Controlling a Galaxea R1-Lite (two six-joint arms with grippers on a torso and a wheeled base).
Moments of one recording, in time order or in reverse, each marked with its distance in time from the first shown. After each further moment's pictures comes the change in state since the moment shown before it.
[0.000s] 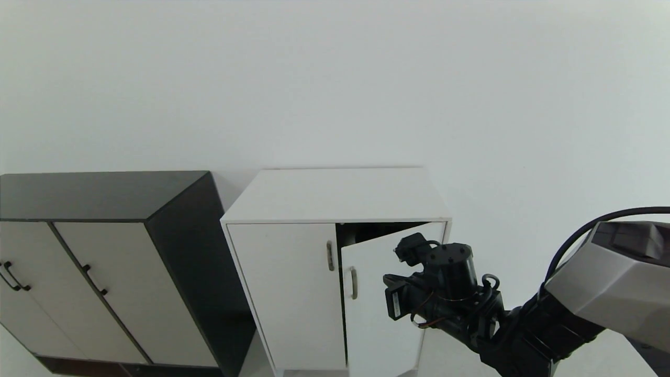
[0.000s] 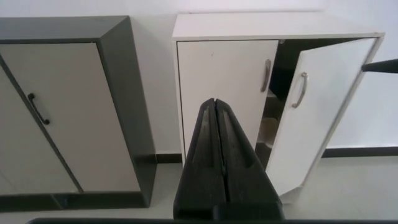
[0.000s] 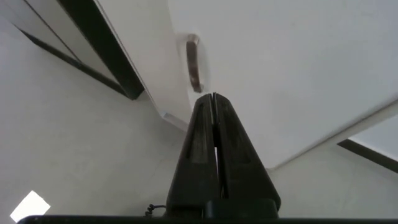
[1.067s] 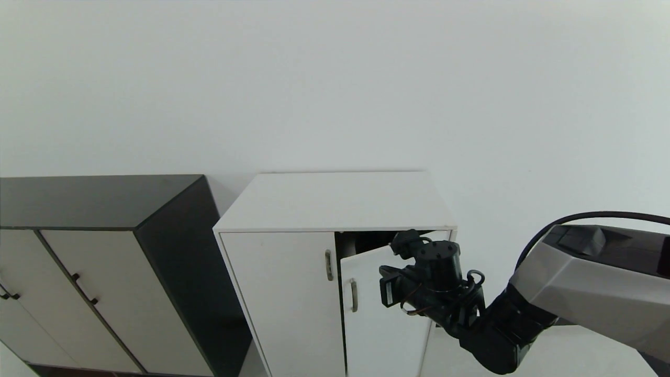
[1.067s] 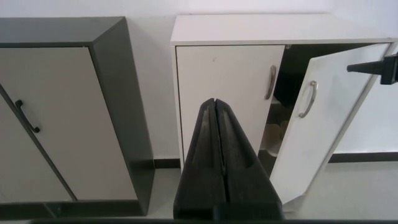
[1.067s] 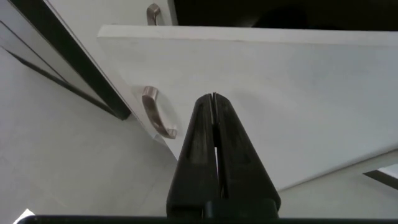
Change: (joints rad) left arm -0.001 0.000 0.000 0.000 0.000 -0.004; right arm -0.046 0.126 -0.116 -0.062 0.000 -0.001
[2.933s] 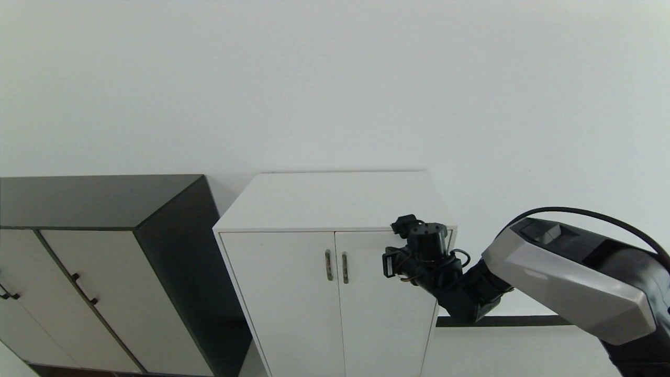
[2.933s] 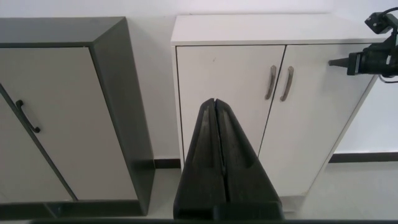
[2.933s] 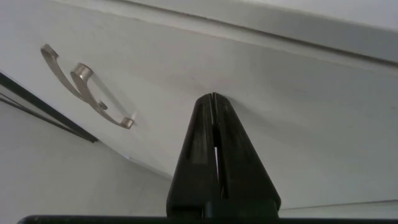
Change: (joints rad) left arm 0.000 0.000 0.000 0.000 0.000 0.001; right arm -0.127 0.193 -0.351 0.160 0.000 -0.019
